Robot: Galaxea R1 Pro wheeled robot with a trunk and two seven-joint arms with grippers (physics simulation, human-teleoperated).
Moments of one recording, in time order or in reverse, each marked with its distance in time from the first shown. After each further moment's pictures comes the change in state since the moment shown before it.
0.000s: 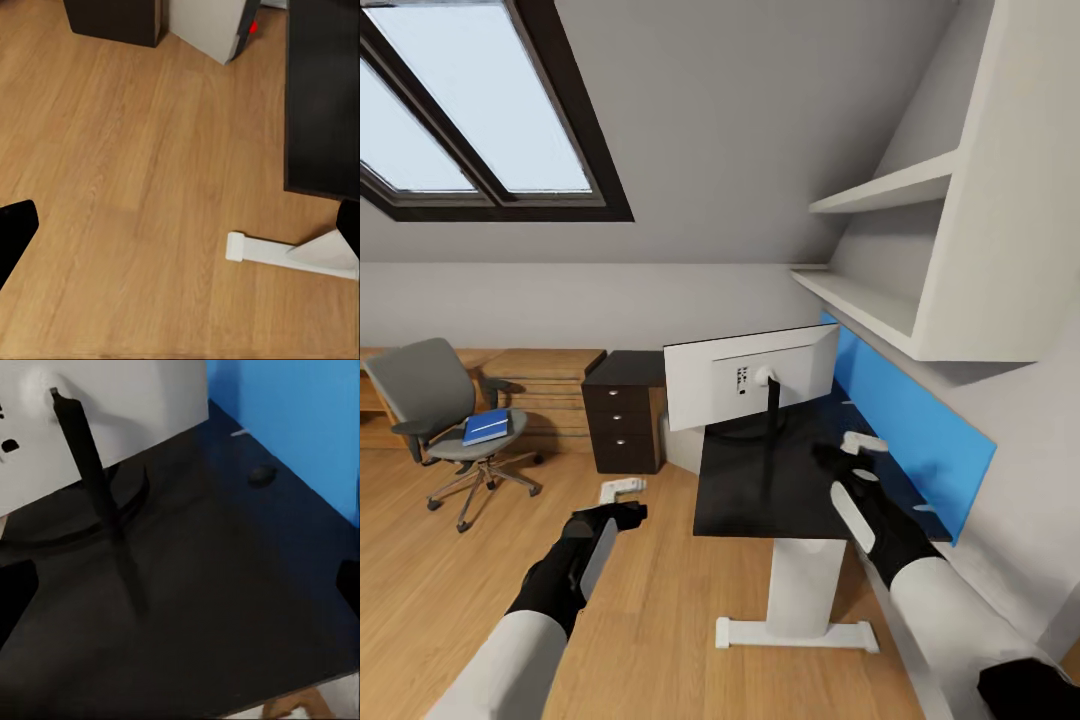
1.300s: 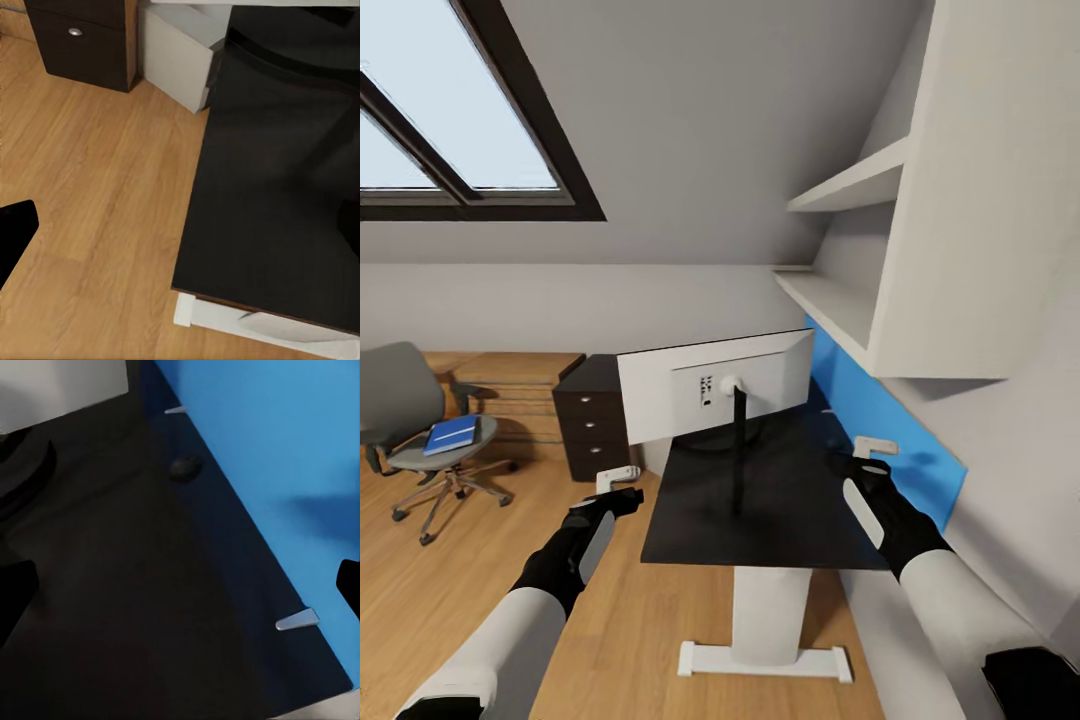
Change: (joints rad) left arm -0.078 0.027 0.000 0.155 0.054 -0.192 0.000; right arm -0.027 -0.027 -0.049 0.050 0.103 0.149 0.002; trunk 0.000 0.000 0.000
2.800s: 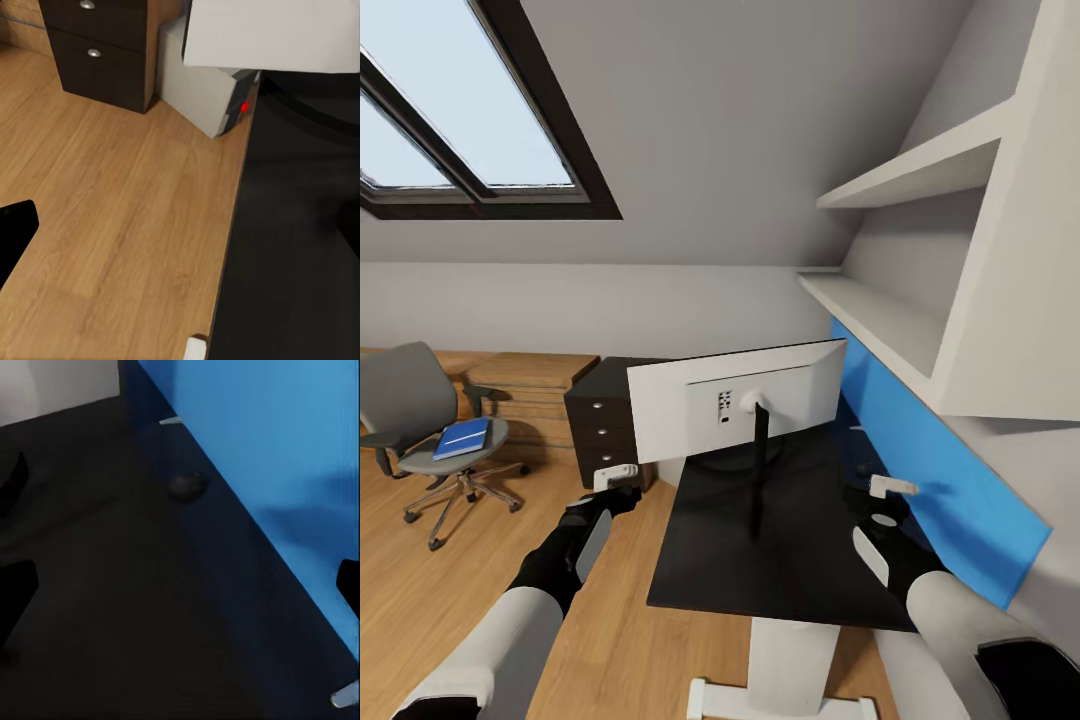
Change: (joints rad) left arm -0.001 0.008 0.002 -0.011 0.003 0.000 -0.005; right arm 0.003 -0.014 -0.001 0.350 0.029 -0.393 -0.004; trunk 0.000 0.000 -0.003
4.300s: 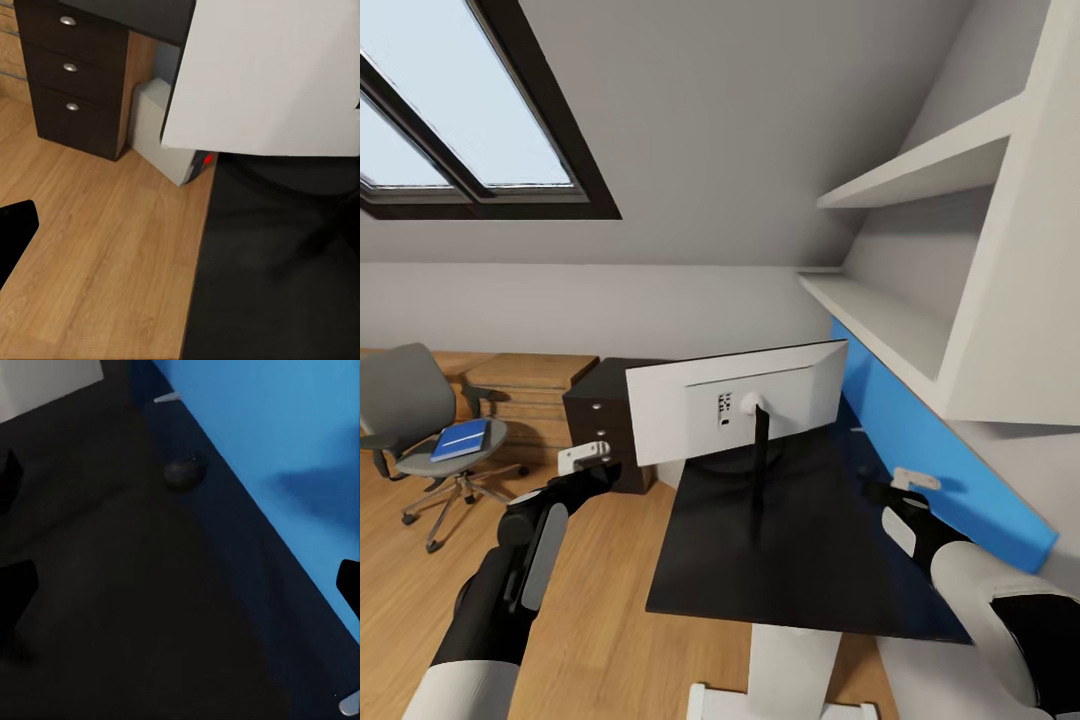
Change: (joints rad) left arm 0.212 0.025 0.047 -0.658 0.069 0.311 -0.060; right arm -0.126 -0.086 -0.007 0.178 -0.133 0.037 0.162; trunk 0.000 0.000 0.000
